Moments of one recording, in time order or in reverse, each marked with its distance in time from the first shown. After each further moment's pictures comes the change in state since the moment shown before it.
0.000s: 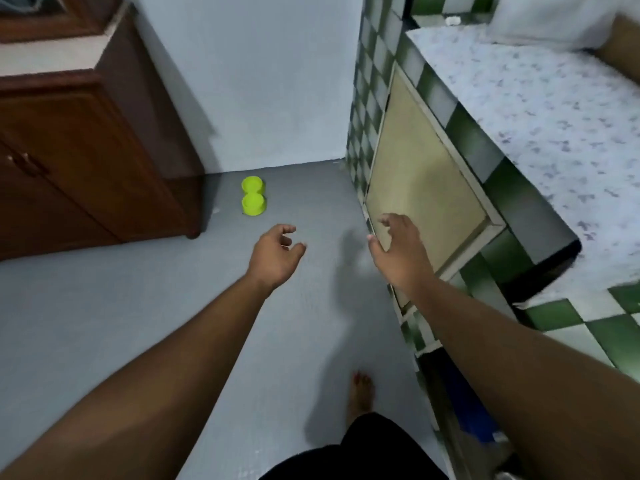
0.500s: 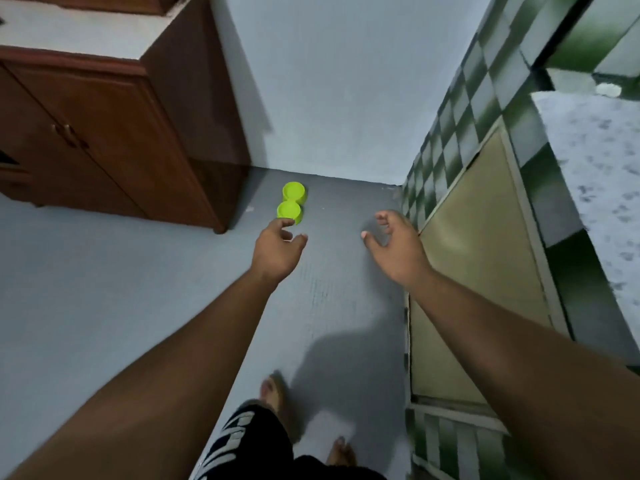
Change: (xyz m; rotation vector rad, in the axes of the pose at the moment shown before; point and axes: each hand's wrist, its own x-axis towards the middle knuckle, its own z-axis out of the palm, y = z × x) left_hand 0.227 0.018 -0.010 -0.127 0.300 -0.239; right_hand 0.288 -0.032 0.081 0.112 -0.303 -0.141
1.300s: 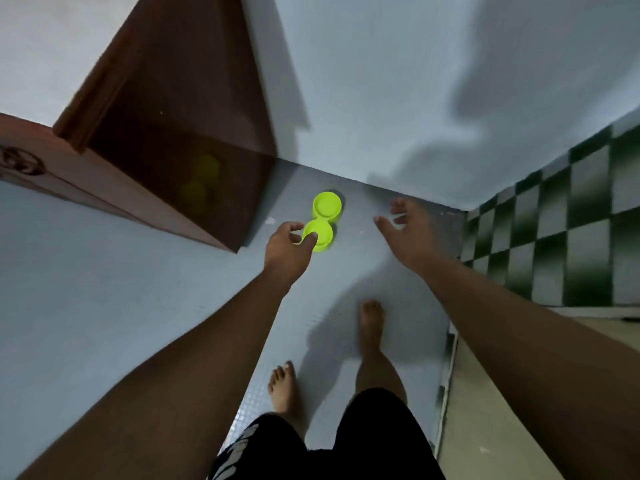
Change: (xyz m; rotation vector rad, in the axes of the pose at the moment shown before) left_hand 0.431 -0.014 0.024 -0.038 0.027 -0.324; right_hand 0.458 -0.007 0.176 0.115 -0.152 0.210
